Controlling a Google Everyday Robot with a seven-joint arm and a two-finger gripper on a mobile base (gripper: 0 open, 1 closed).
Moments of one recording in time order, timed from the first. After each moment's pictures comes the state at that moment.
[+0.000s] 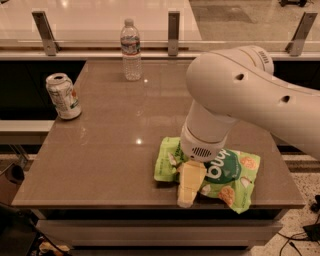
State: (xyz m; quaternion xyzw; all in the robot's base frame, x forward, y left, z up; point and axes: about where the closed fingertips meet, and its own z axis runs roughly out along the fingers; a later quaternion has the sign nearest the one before) arm 0.436 -0.069 0.798 -0.63 0.77 0.03 0.08
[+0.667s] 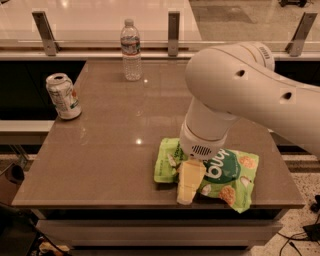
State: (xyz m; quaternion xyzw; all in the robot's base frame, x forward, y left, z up) arm 0.436 -0.069 0.804 -0.63 0.77 0.03 0.08
